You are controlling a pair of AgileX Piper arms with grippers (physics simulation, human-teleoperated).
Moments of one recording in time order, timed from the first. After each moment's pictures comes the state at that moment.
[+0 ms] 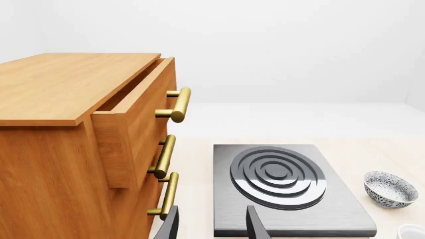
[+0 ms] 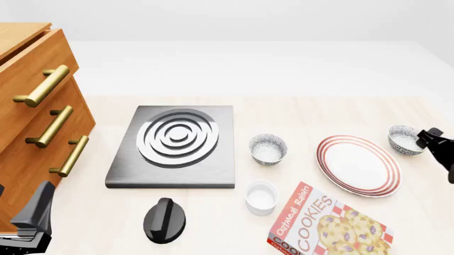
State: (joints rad) left arm 0.00 0.00 0.00 0.00 0.00; right arm -0.54 1.91 -0.81 -0.56 0.34
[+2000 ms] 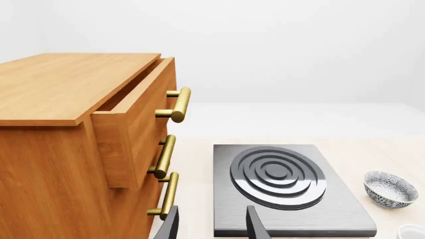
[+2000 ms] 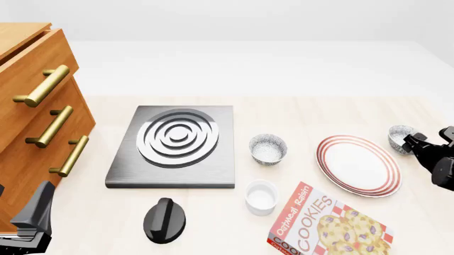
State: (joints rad) left arm 0.00 0.00 0.00 0.00 0.00; right arm -0.50 2.04 -0.87 -0.59 0.40
